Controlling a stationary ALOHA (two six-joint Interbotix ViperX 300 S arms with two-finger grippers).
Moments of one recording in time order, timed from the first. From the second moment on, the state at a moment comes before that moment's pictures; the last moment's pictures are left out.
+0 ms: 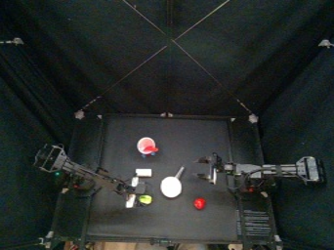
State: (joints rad) left arm -0.24 -0.20 0.84 0.35 0.04 -0.55; right arm -0.11 -0.71 1.21 0.13 -0.23 0.04
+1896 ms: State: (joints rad) left arm 0.10 -0.25 1.02 0.23 0.00 -0.15; right arm -0.10 -0.58 1.12 0.21 -0.11 0.13
